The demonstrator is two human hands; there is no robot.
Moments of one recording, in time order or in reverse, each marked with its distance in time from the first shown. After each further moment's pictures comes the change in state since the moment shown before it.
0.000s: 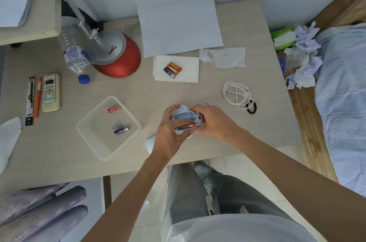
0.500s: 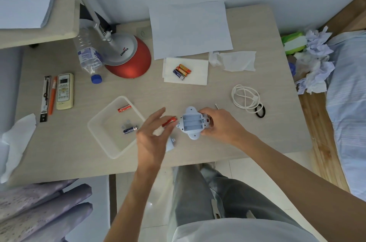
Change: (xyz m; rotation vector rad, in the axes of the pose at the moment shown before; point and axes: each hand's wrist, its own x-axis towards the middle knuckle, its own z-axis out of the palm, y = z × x) left_hand -0.025 0.033 -0.064 -0.106 0.328 -0.185; right_hand -0.003 0.004 0.001 0.040 -0.011 0.042
